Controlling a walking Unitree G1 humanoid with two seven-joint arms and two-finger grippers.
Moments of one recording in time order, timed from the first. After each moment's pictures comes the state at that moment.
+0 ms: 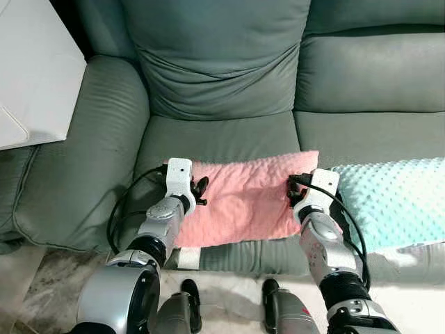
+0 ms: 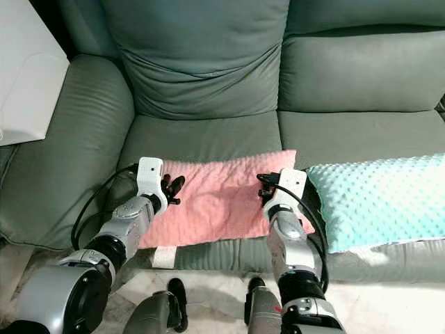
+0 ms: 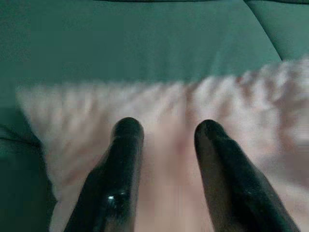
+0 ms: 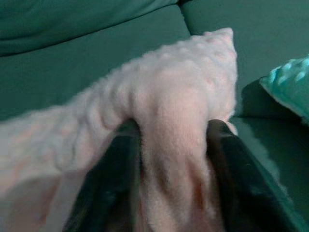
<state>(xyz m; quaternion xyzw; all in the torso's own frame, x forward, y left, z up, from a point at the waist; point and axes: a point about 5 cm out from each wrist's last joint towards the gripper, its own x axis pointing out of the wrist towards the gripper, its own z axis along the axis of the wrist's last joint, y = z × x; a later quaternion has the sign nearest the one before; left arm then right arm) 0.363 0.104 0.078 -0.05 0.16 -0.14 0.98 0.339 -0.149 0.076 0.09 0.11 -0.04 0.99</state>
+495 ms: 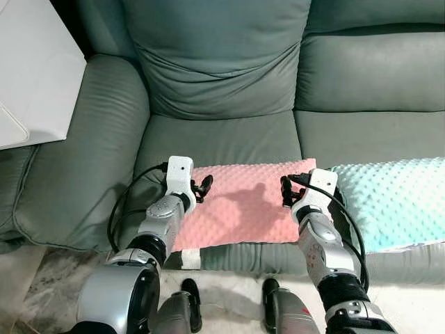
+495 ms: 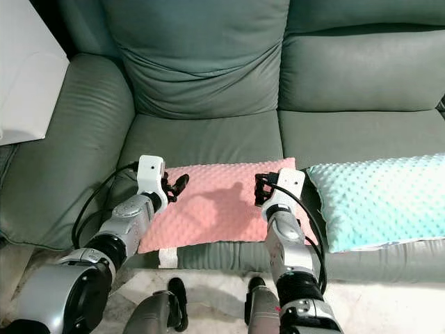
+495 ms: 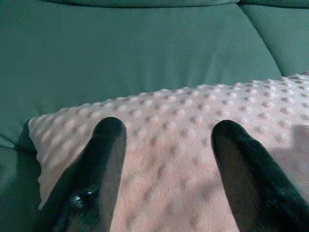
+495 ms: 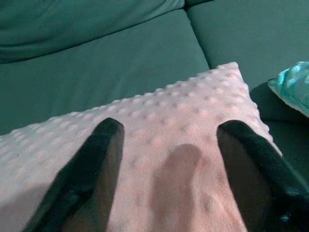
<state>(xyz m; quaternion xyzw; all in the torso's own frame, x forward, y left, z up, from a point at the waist) 0.364 0.105 0.081 -0.05 0.15 -0.15 0.98 0.337 -0.148 0.079 0.10 0.09 -0.04 0.99</state>
